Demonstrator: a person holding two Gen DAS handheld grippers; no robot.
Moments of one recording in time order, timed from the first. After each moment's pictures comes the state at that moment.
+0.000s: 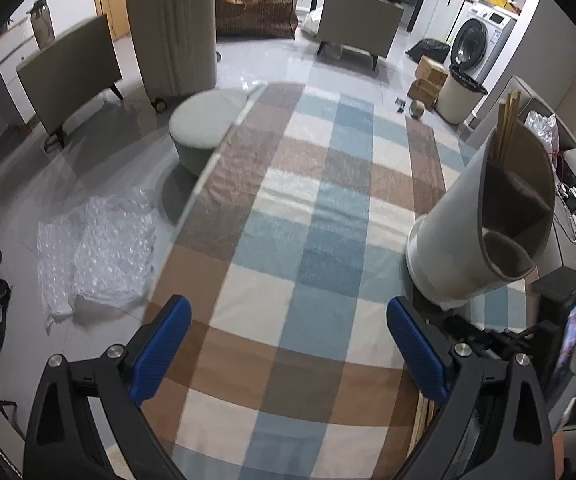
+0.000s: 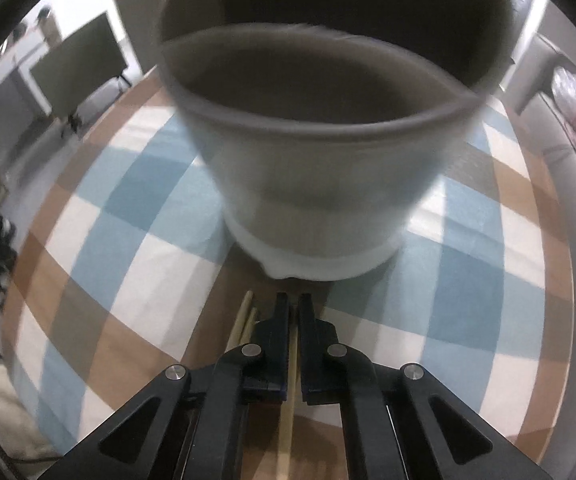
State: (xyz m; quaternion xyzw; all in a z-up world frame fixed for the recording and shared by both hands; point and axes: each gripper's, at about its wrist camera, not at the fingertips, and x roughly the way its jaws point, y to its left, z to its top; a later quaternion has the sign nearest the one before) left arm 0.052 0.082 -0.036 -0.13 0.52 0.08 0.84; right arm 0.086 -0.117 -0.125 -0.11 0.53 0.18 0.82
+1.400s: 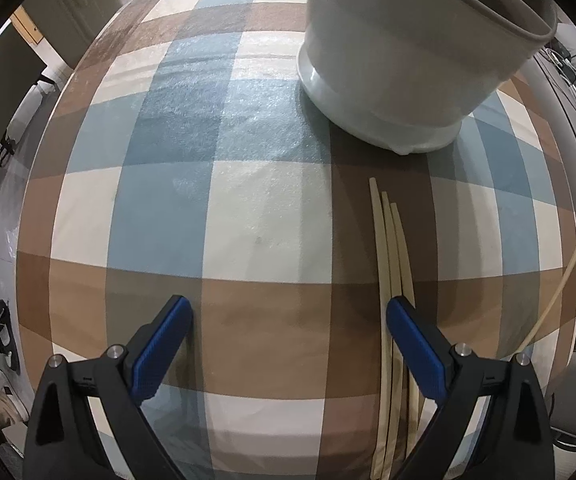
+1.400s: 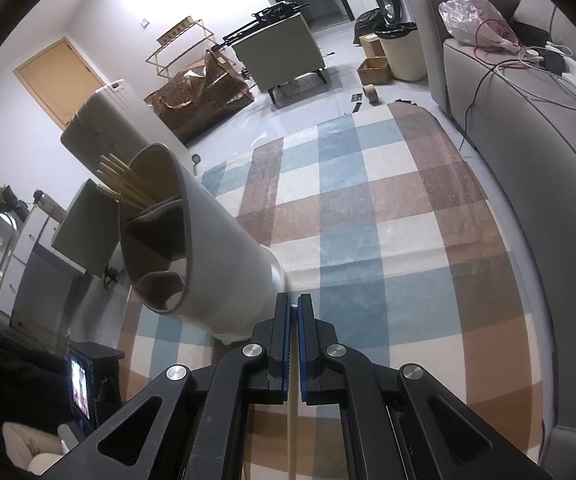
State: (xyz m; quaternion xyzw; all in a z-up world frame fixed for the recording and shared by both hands) left arm 0.045 -0.034 -0.126 -0.03 0.64 0.01 0.77; right arm 0.097 -0.251 -0.049 0.15 0.47 0.15 0.86
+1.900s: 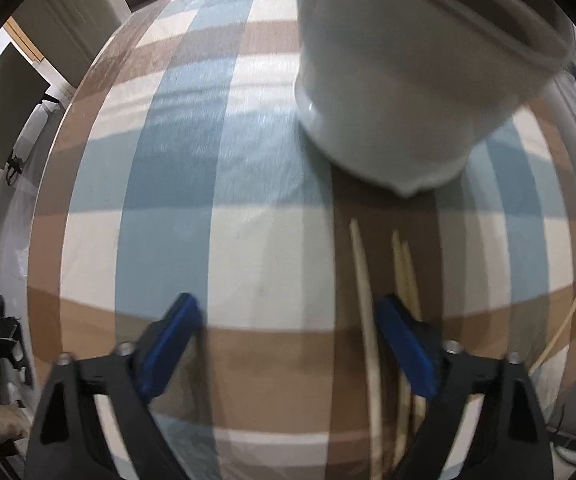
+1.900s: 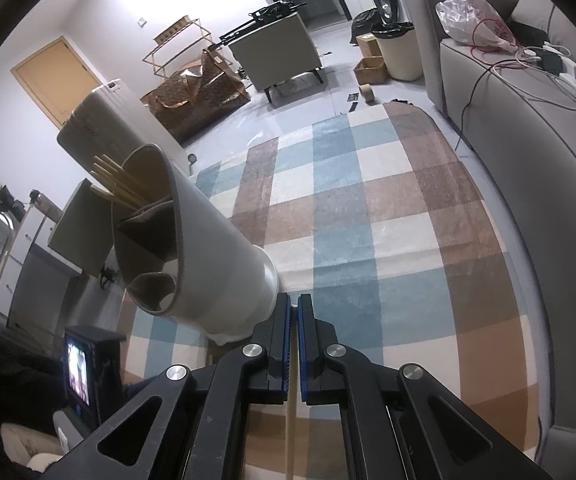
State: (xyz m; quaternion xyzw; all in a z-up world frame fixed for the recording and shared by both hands) left arm 0.080 -0.035 -0.121 -0.02 0.63 0.01 0.78; right arm 0.098 -0.254 -0.052 0.15 0.47 0.15 0.86
